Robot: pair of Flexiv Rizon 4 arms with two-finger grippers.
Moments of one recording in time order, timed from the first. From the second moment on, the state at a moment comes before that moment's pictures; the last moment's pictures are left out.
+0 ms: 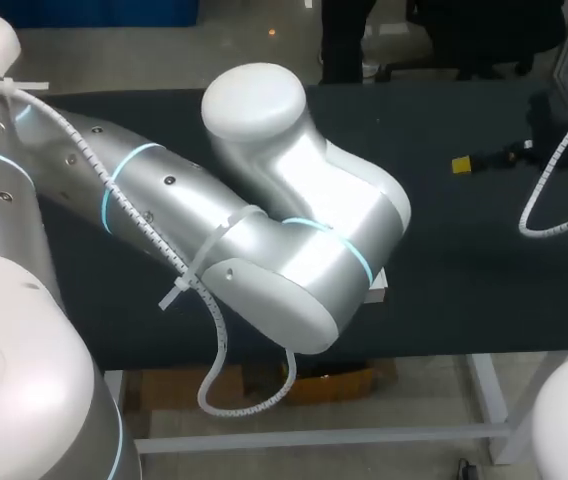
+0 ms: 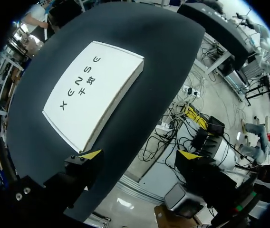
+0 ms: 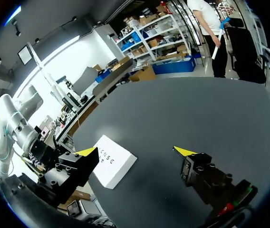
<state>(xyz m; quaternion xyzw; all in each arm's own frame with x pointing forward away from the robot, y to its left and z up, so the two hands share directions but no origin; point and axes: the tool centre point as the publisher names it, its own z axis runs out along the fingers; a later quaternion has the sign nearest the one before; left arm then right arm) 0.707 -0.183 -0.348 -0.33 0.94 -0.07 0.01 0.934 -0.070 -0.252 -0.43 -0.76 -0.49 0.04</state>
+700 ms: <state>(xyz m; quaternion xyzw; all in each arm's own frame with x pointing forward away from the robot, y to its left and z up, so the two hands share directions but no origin) 0.695 -0.197 -0.384 -0.46 0.88 -0.10 0.04 0.996 -0.088 -0.244 -0.35 -0.79 -0.51 -0.02</state>
